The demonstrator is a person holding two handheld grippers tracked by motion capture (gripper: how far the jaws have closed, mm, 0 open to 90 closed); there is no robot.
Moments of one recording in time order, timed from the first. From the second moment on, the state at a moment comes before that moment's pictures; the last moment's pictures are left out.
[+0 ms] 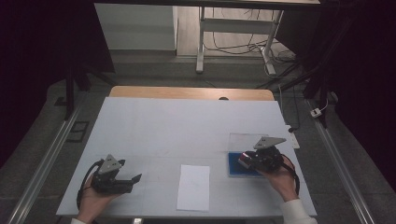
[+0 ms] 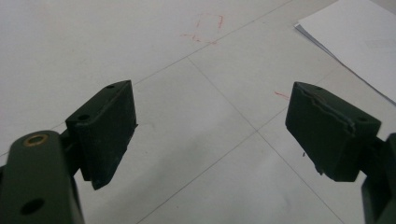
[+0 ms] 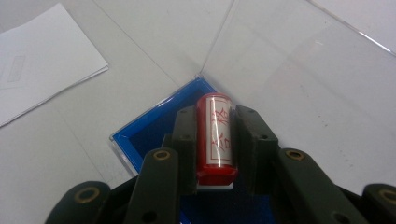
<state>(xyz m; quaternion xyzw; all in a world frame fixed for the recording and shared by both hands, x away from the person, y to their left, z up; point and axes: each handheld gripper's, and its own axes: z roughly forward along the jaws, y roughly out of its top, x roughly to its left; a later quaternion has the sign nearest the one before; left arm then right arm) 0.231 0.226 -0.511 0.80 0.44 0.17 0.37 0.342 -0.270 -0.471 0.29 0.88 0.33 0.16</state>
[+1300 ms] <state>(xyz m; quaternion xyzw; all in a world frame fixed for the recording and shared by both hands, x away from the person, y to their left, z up) 0.232 0.225 -0.512 0.80 0.43 0.18 0.37 0.326 -0.281 -0.425 0.28 0.86 0.40 0.18</state>
